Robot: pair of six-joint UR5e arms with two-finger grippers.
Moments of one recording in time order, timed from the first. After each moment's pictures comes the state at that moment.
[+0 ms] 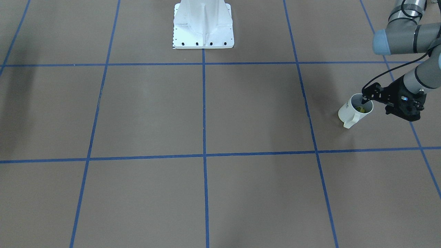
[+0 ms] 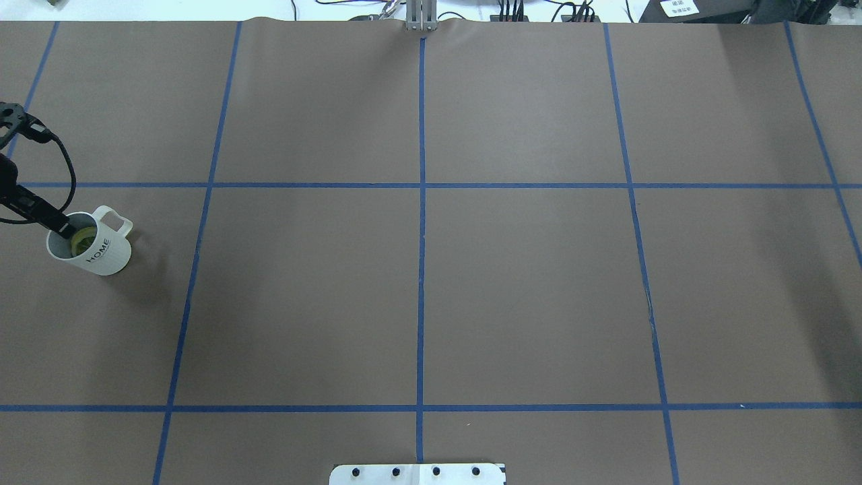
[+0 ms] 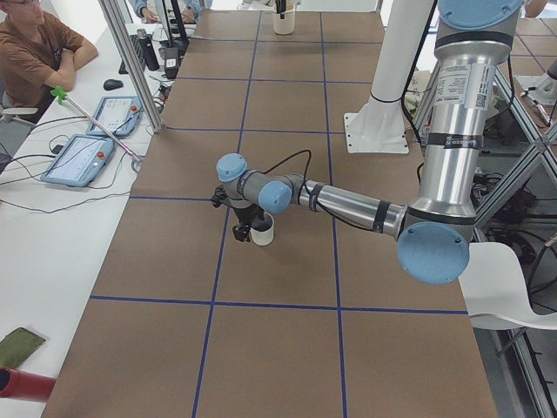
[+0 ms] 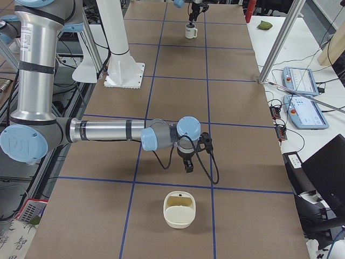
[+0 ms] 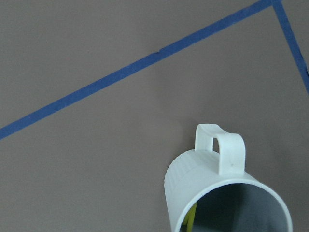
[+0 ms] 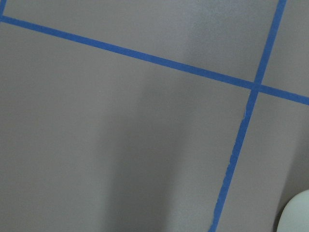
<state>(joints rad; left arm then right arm) -1.09 -1.66 -1.69 -1.70 -2.33 -0.09 1.44 -1.71 1.74 -1.42 2.44 -0.06</state>
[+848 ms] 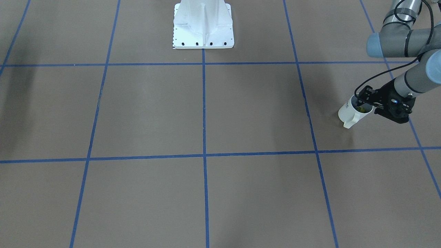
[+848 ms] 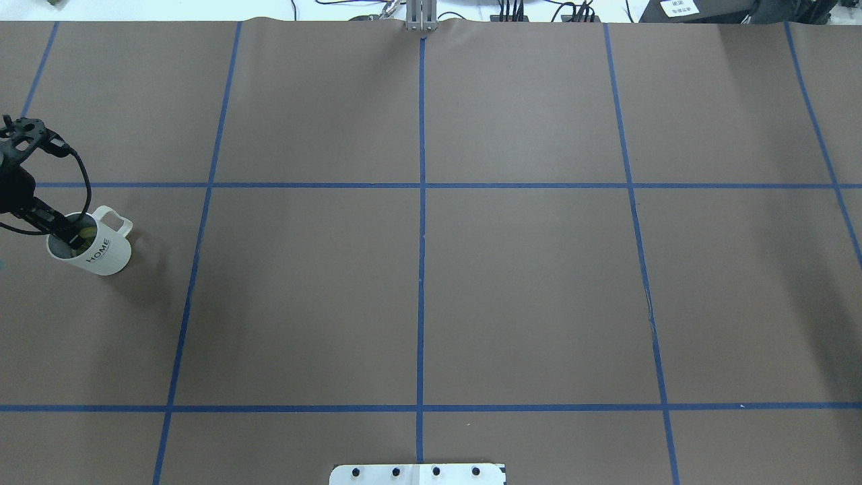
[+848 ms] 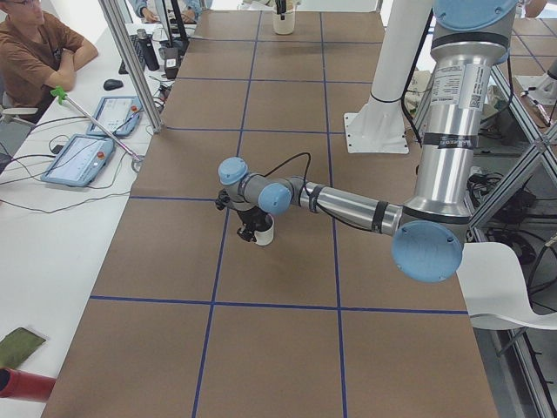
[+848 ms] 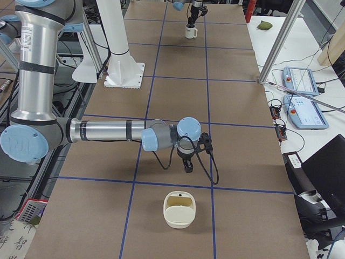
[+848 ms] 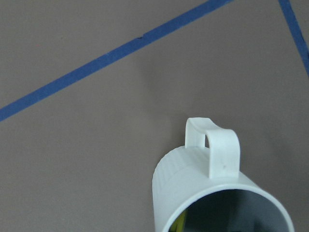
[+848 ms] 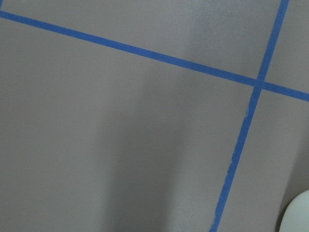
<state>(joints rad) -1.06 -1.66 -1.66 -1.70 -2.33 -0.09 1.43 -1.71 1.73 -1.42 2.44 -0.05</state>
